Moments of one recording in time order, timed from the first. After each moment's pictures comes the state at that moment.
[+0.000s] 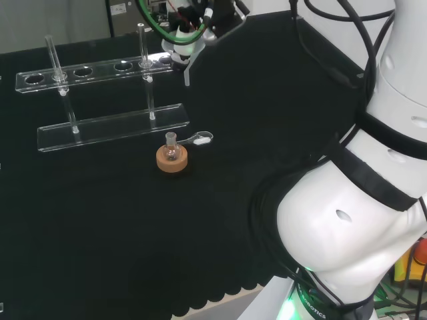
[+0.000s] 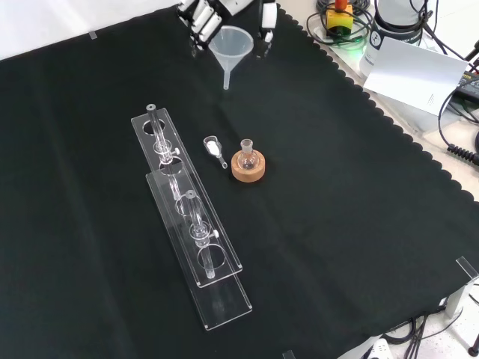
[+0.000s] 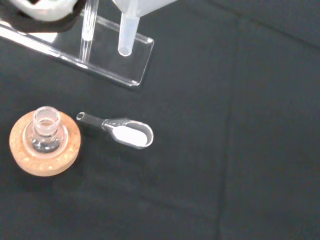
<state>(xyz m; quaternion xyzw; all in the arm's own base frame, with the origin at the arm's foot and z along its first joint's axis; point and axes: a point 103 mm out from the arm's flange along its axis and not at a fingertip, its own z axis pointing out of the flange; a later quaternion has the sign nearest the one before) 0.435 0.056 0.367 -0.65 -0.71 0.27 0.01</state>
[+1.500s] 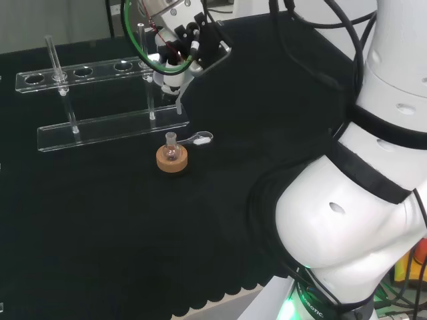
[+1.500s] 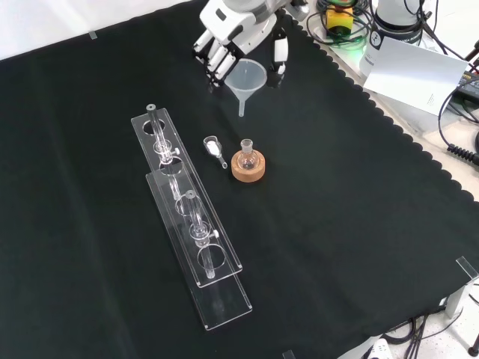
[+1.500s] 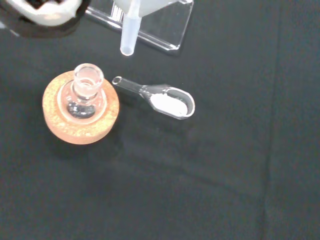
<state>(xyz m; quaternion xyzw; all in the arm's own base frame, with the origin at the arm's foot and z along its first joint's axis) 0.428 0.086 0.311 -0.63 -0.72 0.29 0.03</state>
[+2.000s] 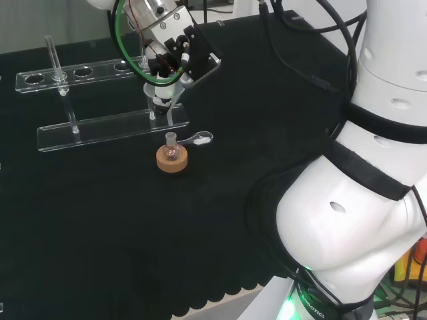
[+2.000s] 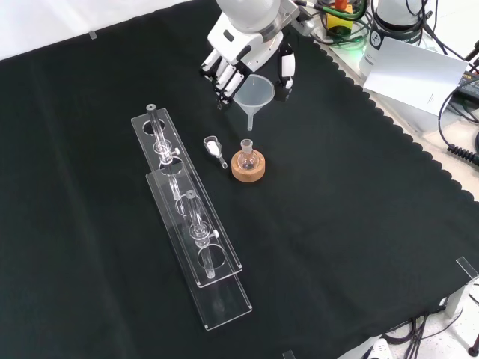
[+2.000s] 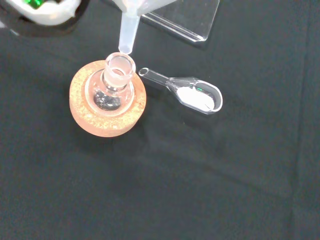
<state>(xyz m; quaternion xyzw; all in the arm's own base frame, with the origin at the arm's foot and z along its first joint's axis) 0.427 0.104 0.291 -0.62 -0.73 0.30 0.04</state>
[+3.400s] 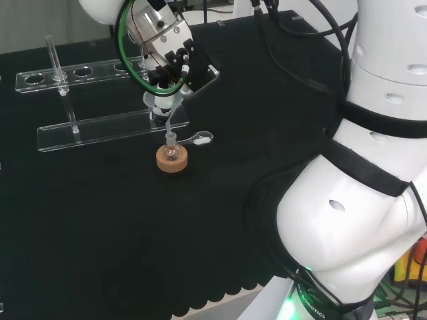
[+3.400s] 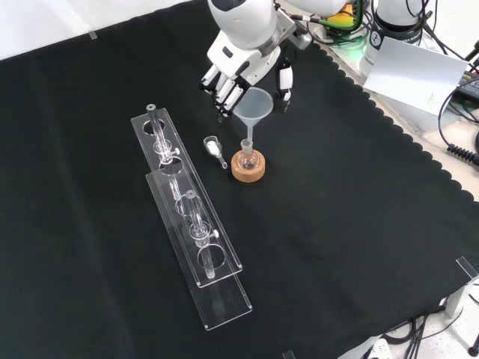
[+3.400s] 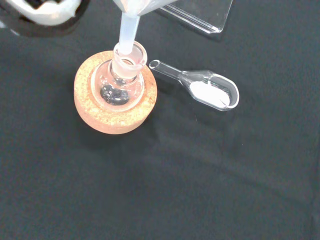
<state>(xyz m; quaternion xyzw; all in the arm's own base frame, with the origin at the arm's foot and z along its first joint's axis) 0.433 0.105 0.264 -0.61 -0.73 0.29 0.04</state>
